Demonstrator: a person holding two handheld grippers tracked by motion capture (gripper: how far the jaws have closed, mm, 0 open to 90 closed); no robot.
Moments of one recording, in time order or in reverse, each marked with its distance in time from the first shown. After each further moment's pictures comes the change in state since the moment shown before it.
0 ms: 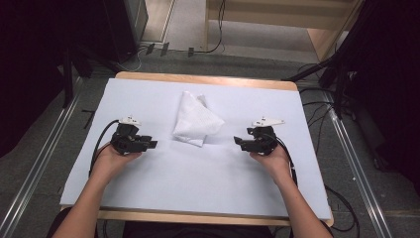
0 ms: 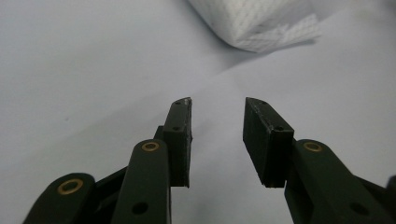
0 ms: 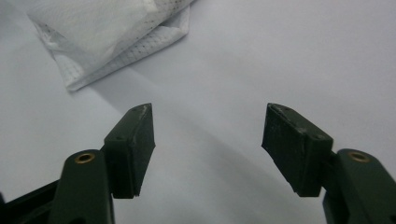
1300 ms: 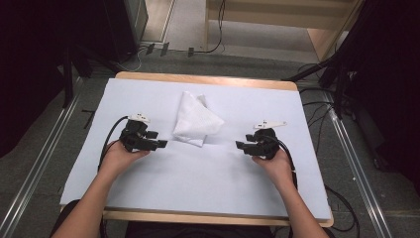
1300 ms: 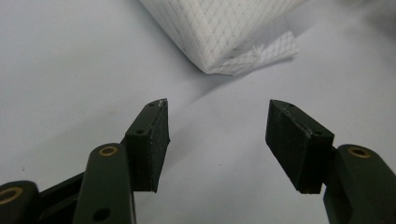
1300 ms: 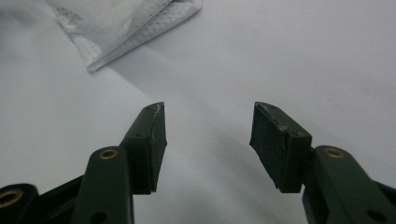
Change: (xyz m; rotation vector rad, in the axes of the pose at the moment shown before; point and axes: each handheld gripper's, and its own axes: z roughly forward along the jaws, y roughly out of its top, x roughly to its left) left arm -0.011 0.019 0.016 0.026 -0.041 0.024; right arm 0.001 -0.006 -0.008 0.073 0.056 0.052
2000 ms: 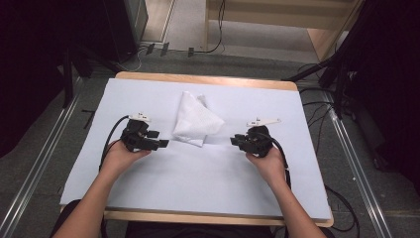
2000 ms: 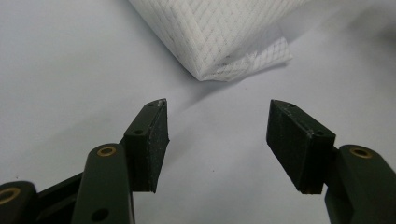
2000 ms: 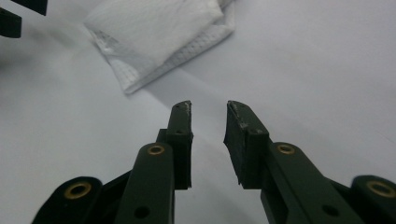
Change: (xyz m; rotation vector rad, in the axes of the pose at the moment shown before) left arm -0.003 0.004 -0.001 -0.016 -0.002 -0.002; right arm 0.019 0.016 0.007 -0.016 0.063 0.009
